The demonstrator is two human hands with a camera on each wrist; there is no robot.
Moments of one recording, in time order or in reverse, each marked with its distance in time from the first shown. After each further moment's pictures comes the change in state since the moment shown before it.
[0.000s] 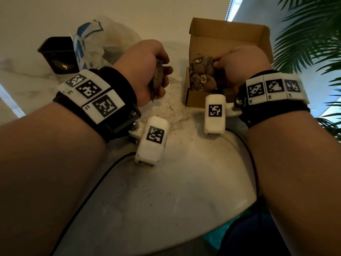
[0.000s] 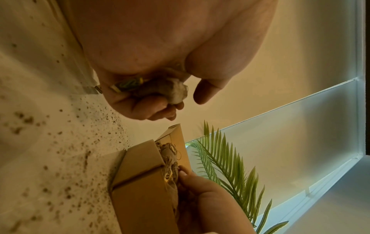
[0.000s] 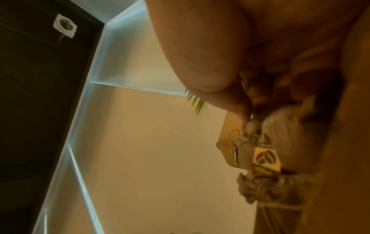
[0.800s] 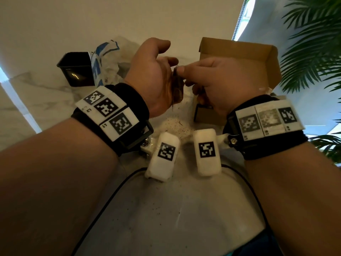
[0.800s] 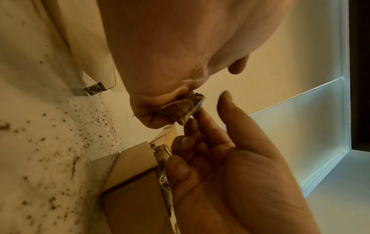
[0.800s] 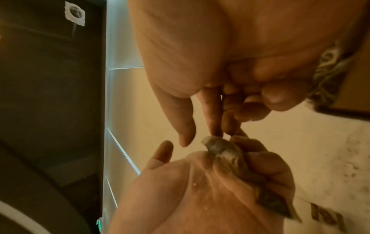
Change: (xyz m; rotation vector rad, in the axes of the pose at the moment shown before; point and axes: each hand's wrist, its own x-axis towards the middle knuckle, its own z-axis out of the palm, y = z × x) left_hand -0.005 0.008 0.002 -0.232 -0.240 0.109; right_hand -0.050 -0.038 0.034 0.169 -0.270 -0.247
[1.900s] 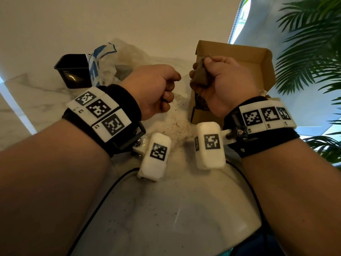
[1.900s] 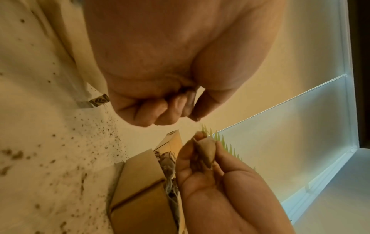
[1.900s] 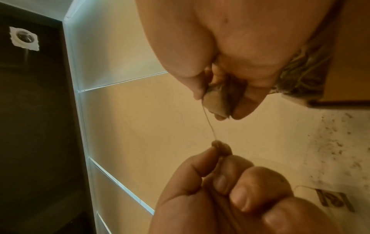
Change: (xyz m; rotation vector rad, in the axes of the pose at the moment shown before) left_hand 0.006 -0.003 -0.009 0.284 0.121 -0.024; right_hand 0.016 0.010 -0.002 0.782 0.211 0.143
